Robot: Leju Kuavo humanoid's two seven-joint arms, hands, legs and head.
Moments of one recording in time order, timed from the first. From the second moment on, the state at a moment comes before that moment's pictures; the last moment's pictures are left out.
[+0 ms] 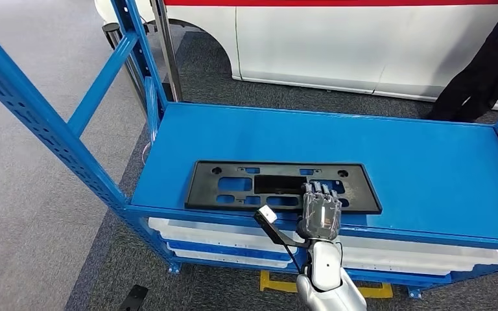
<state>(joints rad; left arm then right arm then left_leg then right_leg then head) -0.07 -0.08 0.28 -0.20 -0.65 0.21 -0.20 -0.29 0.11 0.35 -0.74 1.57 -0.70 0.17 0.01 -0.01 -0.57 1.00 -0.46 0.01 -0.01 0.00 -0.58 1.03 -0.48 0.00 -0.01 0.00</state>
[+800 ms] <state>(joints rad) -0.05 -0.08 0.31 -0.20 -0.64 0.21 -0.22 -0.29 0.13 0.31 -0.75 1.40 -0.70 -0.06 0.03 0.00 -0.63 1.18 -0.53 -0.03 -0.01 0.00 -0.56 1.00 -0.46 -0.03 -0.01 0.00</state>
